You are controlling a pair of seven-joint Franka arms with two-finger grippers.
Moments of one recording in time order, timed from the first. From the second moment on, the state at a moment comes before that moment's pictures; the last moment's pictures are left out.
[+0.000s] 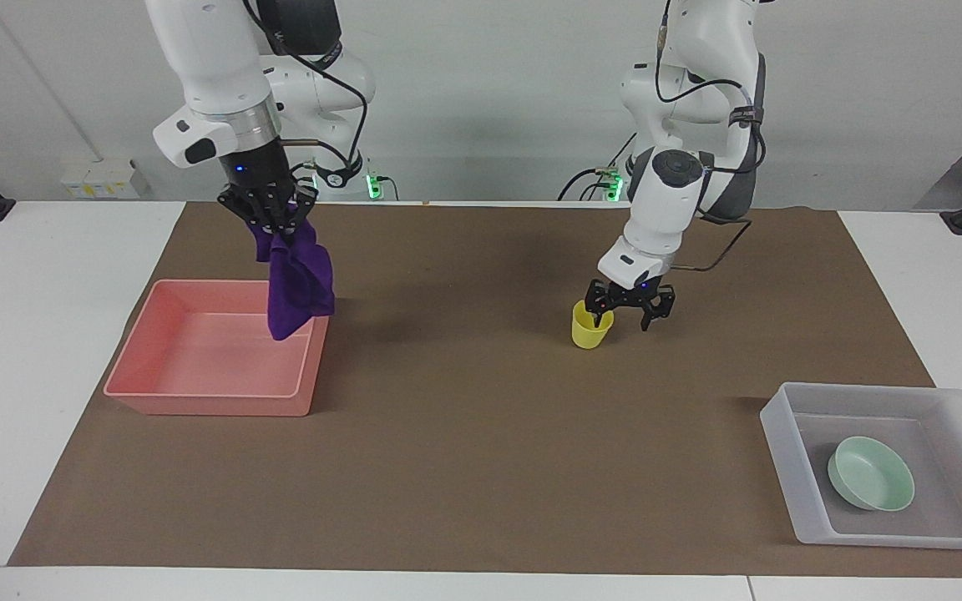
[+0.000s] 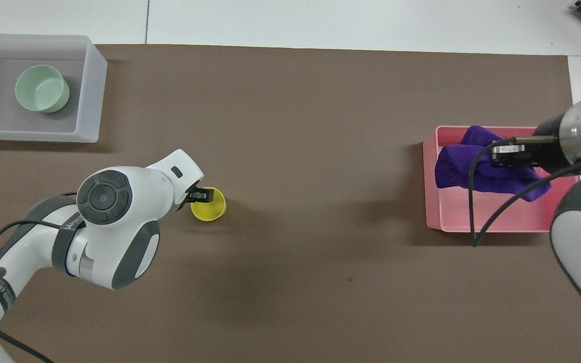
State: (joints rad) left arm -0.37 0.05 -0.04 -2.23 0.02 2.44 -0.29; right arm 0.14 -0.03 -0.05 -1.64 -0.02 1.68 0.14
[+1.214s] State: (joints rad) left arm -0.40 0.04 -0.03 -2.22 0.02 2.46 -0.42; right arm -0.08 0.01 -0.05 -2.00 -0.02 2.09 -0.13
